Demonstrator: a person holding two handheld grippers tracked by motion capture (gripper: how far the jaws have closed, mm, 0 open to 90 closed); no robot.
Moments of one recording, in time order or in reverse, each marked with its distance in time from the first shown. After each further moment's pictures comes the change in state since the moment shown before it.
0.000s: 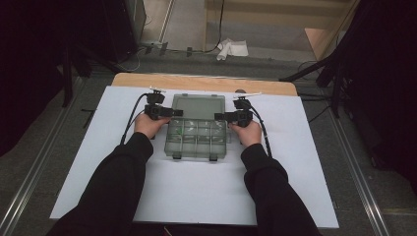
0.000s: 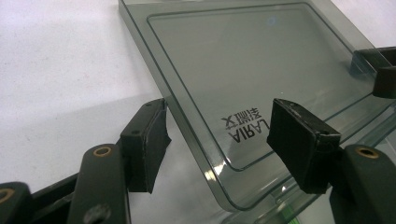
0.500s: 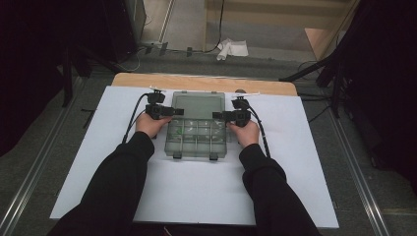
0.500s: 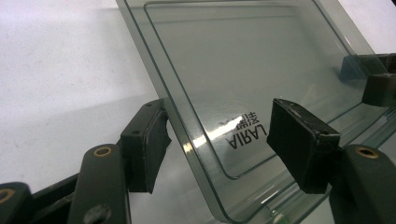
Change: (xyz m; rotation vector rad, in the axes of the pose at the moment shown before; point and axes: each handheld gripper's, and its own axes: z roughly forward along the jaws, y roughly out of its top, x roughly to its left) left arm 0.000 0.001 0.003 -0.019 -0.015 -0.026; right arm 0.001 0.001 0.007 -0.038 0.009 -0.026
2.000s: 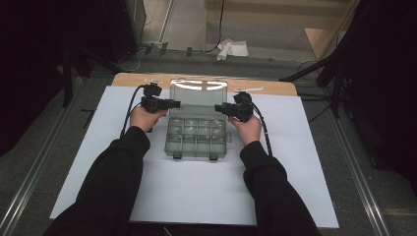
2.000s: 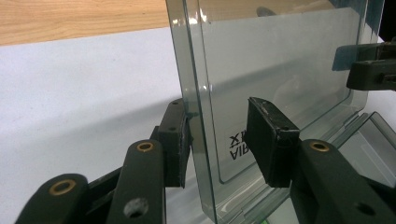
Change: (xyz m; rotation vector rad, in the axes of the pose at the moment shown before) left arm -0.005 0.019 -0.026 -0.063 -0.027 0.102; right arm 0.011 0.014 -0.019 -0.103 -0.024 -0.117
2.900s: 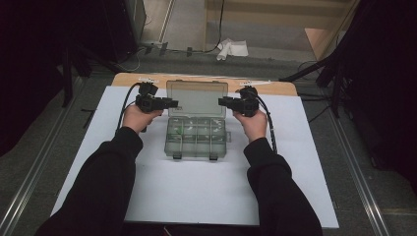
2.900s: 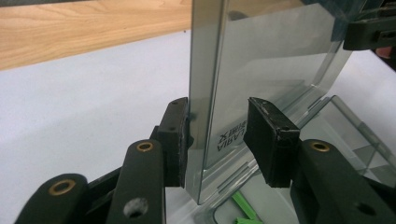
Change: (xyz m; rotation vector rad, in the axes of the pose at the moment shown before) left arm -0.007 0.003 -0.027 -0.017 -0.064 0.087; right arm 0.007 0.018 -0.030 -0.044 0.050 -0.042
